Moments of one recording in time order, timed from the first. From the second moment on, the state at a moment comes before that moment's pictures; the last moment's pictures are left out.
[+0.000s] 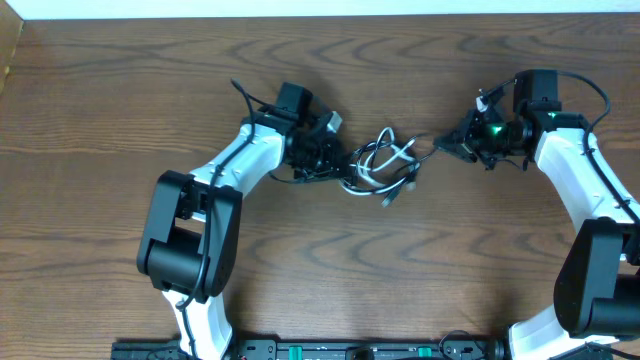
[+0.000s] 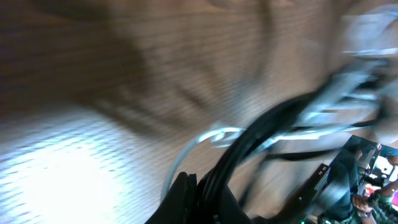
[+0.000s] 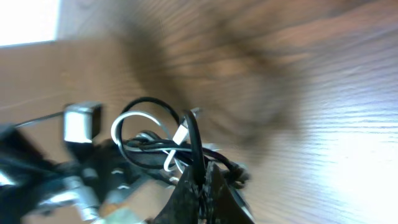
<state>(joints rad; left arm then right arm) -0.33 1.97 1.28 -0.61 0.72 -0.34 -0.03 1.74 1.20 -0.65 -0.71 0.53</state>
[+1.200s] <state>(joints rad) -0.24 1.90 1.31 -0.17 1.08 -1.14 0.20 1.74 1.20 -0.61 -0.48 0.34</state>
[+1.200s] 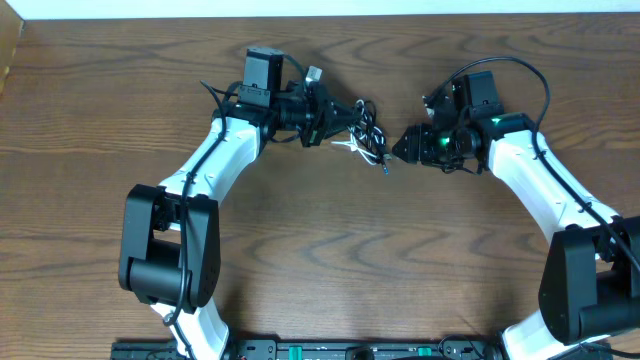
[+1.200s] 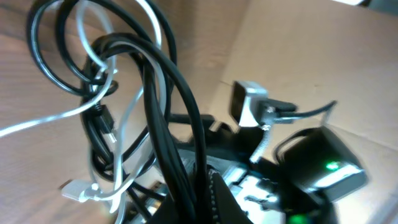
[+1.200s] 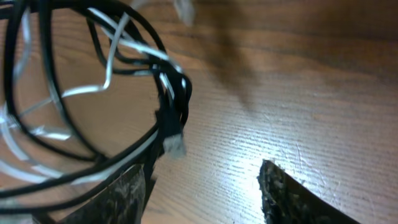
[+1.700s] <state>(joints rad) -0.27 1.90 1.31 0.25 1.19 -1.52 0.23 1.81 1.20 -0.32 -0.55 0.50</state>
